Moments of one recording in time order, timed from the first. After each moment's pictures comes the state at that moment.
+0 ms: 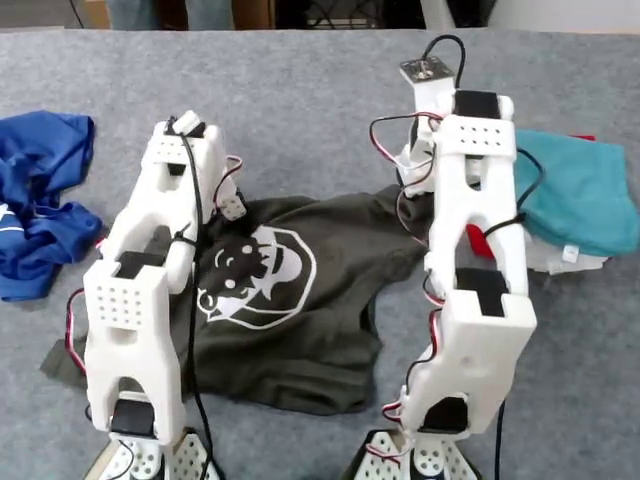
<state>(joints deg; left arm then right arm) 0.9 41.5 -21.5 85.6 28.4 3.6 23.5 -20.6 88.9 16.7</state>
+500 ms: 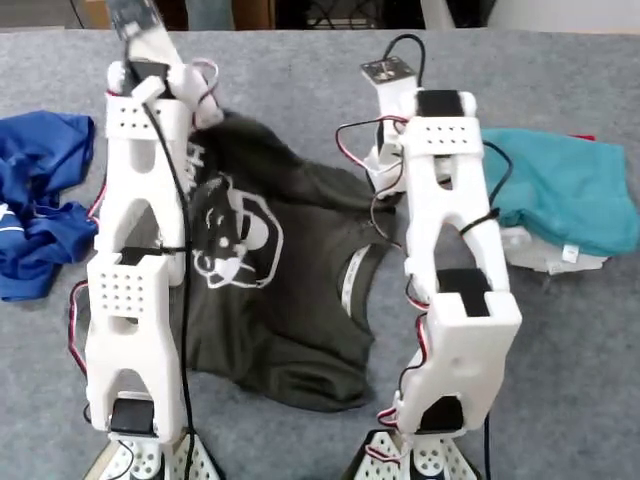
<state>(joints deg) -1.3 43.4 -74.3 97.5 28.4 -3.3 23.5 -20.5 89.4 15.6</state>
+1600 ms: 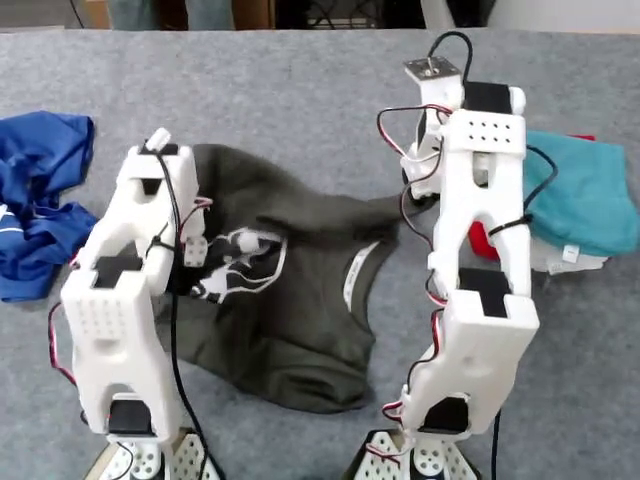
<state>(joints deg) -4.4 30.8 3.1 91.2 8.7 4.8 23.5 -25.9 98.2 17.9</state>
